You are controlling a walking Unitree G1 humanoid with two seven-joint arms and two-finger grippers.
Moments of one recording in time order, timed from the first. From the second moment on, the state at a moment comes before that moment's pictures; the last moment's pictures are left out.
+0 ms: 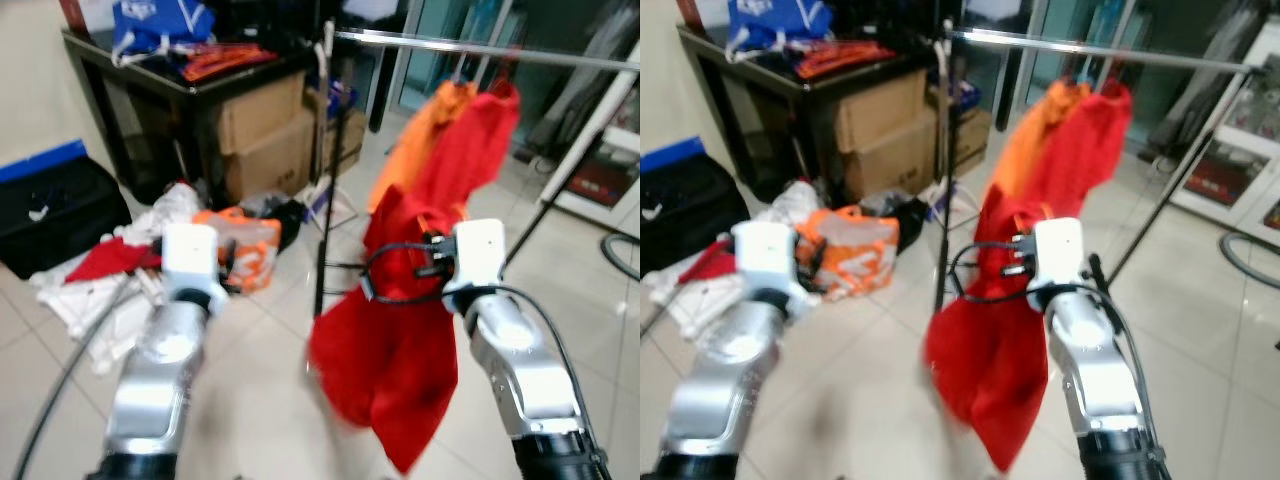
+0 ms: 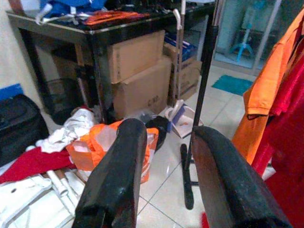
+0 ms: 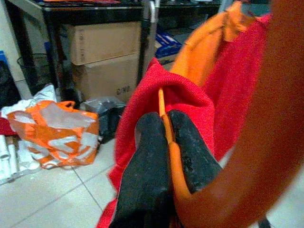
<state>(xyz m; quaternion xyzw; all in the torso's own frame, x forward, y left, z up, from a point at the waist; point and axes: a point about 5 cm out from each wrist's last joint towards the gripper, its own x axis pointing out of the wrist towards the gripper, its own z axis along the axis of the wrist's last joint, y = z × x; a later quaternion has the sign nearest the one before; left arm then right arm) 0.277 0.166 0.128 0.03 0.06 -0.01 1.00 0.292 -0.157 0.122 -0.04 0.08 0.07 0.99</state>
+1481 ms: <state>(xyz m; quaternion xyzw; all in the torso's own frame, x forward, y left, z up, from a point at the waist) 0.278 0.149 0.146 0.02 -0.01 -0.08 1.00 0.305 -0.173 0.125 -0.04 0.10 0.04 0.99</state>
